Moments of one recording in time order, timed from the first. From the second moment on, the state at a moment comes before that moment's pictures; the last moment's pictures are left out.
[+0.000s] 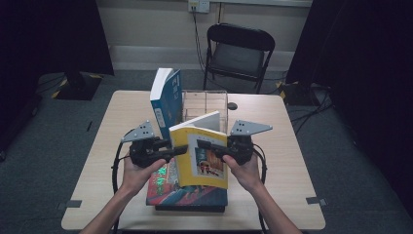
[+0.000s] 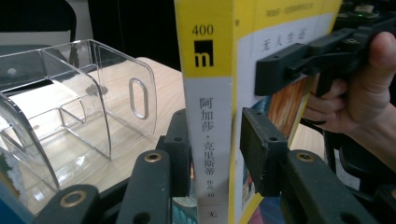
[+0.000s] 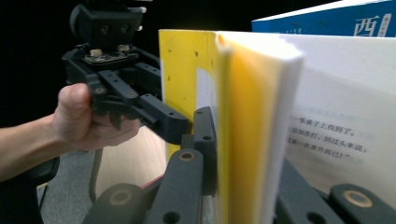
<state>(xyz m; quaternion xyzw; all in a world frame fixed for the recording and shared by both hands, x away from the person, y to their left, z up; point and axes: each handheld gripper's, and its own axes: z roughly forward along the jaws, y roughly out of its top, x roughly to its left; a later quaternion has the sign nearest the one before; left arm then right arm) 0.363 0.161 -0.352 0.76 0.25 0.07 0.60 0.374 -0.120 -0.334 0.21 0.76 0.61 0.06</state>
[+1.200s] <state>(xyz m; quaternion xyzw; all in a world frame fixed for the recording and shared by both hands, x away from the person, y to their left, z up) 0.330 0.147 -0.355 0.78 0.20 0.11 0.59 0.365 -0.175 -0.362 0.26 0.75 0.60 0.10</state>
